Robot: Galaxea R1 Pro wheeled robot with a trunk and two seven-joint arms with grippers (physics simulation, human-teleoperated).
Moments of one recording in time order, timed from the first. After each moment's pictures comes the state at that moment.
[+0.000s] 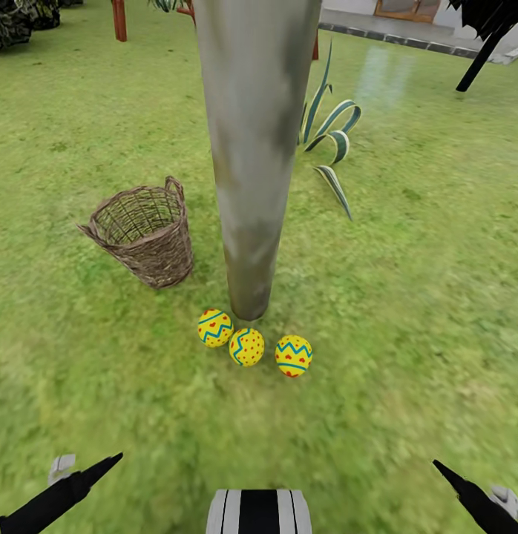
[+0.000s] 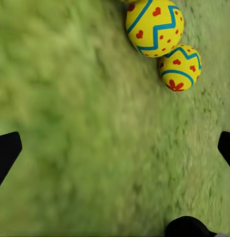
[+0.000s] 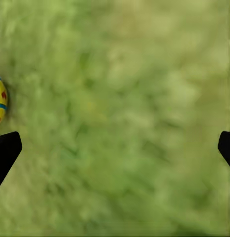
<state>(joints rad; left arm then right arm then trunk) -0.42 0.41 0.36 -0.24 0.34 0.04 -1.28 -0.46 -0.48 0.18 0.02 -1.17 0.01 0.99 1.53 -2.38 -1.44</state>
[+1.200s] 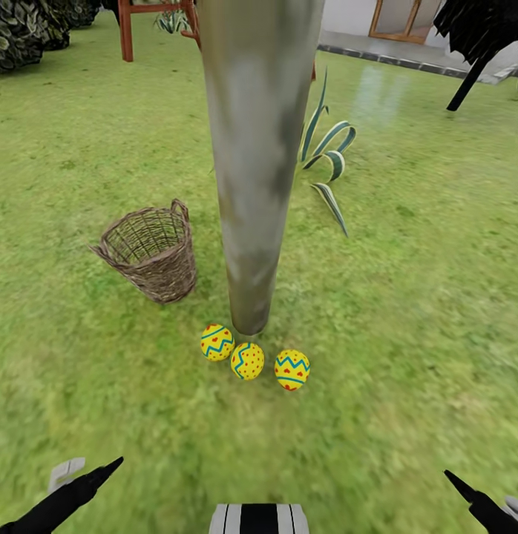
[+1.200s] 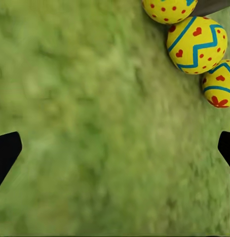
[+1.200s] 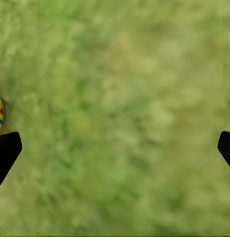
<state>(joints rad) -0.42 0.39 0.36 -0.21 0.35 -0.05 -1.02 -0.46 -0.49 0.19 0.07 -1.17 -0.08 0.92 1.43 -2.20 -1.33</state>
